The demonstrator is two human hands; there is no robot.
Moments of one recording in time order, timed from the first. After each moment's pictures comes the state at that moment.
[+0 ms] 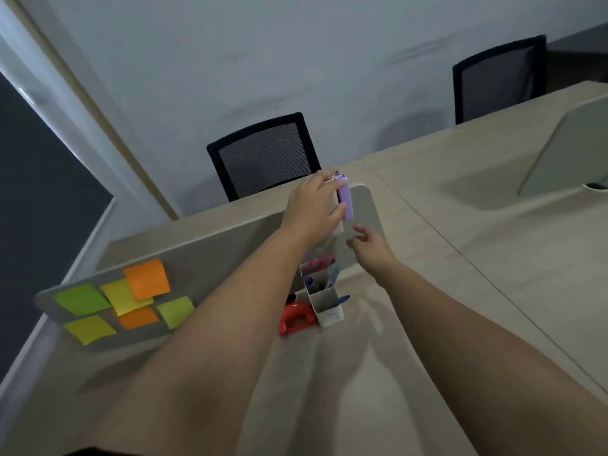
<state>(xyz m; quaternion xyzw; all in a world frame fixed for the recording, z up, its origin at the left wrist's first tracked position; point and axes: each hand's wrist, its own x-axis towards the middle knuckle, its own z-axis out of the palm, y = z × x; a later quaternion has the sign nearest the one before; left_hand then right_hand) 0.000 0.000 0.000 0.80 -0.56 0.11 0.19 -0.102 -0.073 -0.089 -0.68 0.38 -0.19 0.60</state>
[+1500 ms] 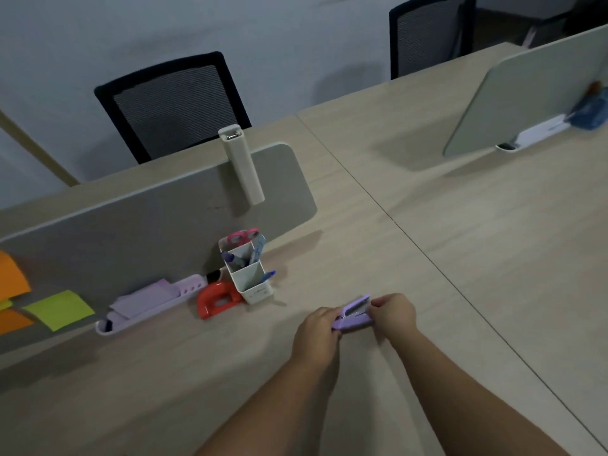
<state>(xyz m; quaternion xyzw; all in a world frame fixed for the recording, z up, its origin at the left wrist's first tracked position) -0.155 0.029 -0.258 0.82 -0.47 -0.23 0.23 -0.265 -0.094 -0.246 -0.63 0.64 -0.05 0.43</state>
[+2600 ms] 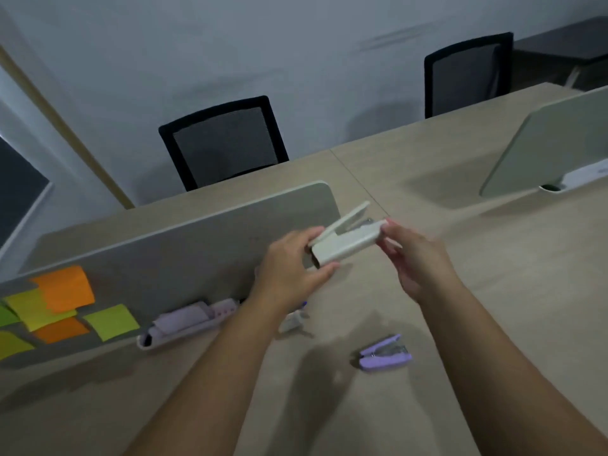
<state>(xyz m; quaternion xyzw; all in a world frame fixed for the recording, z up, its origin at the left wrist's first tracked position) -0.061 0.019 -0.053 0.78 -0.50 -0.01 0.37 -0.196 -0.130 -0.067 -0.31 0.34 -0.38 0.80</state>
